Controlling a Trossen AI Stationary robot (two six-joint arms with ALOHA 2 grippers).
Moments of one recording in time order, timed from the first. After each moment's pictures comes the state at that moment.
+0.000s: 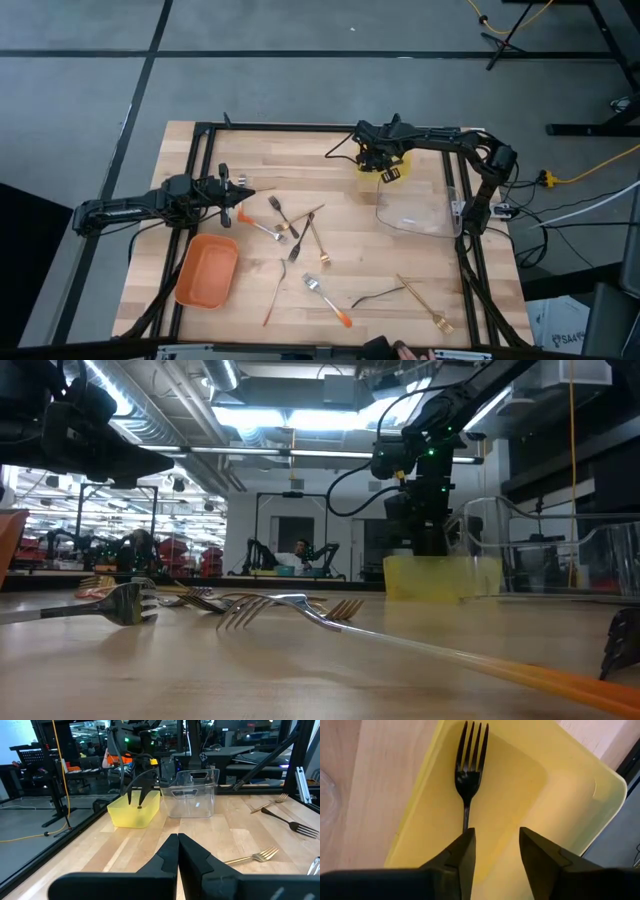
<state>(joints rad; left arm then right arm) 0.19 0.05 0.01 0.01 -0.01 0.05 -0.50 1.80 1.23 -0.80 0.22 -0.97</state>
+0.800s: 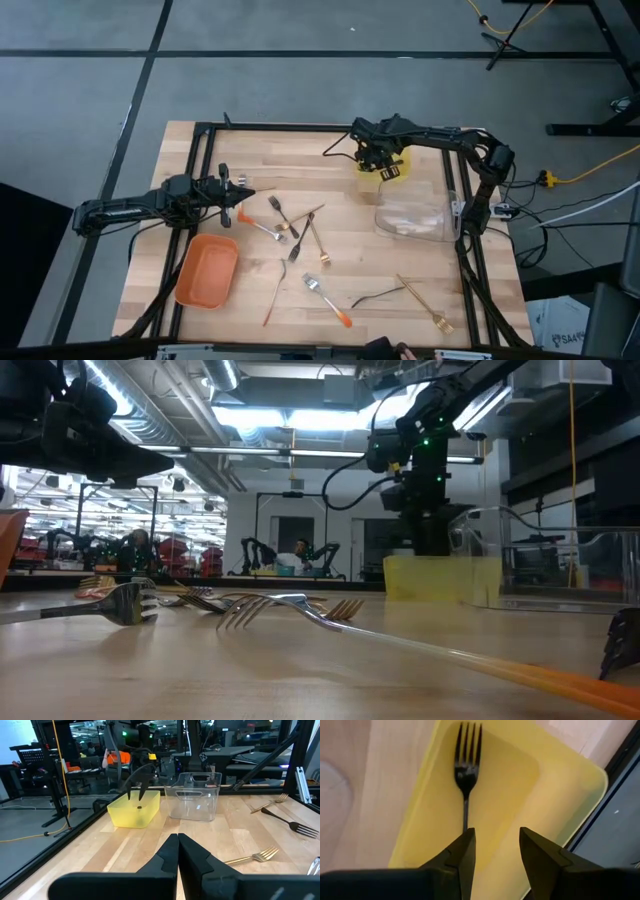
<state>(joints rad) 0.19 0.05 0.01 0.01 -0.01 0.05 -0.50 1.81 1.34 -0.94 0.23 -0.91</state>
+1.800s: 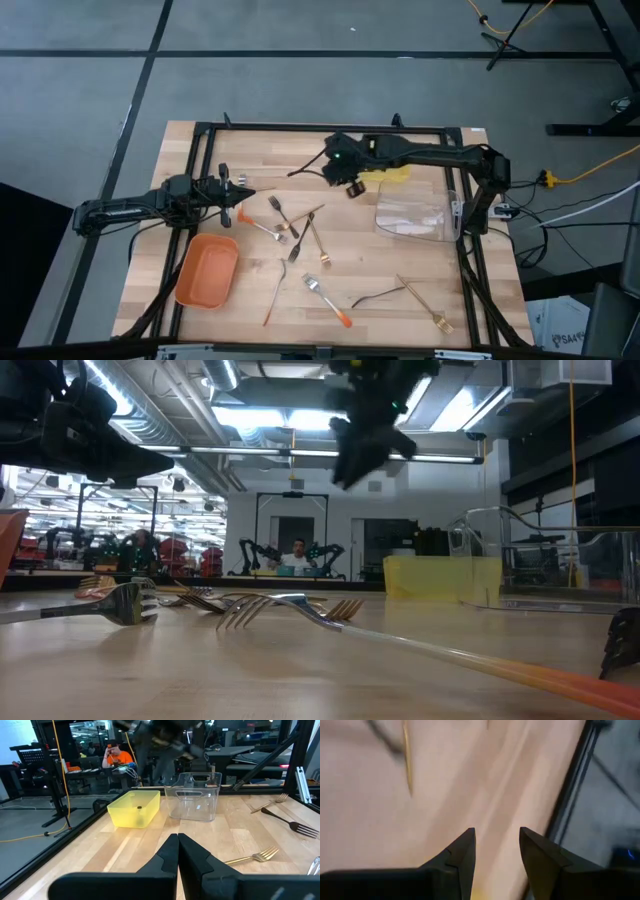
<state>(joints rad) 0.19 0.05 0.01 0.01 -0.01 0.05 -0.18 1.80 1.60 -0.76 0.12 -0.79</state>
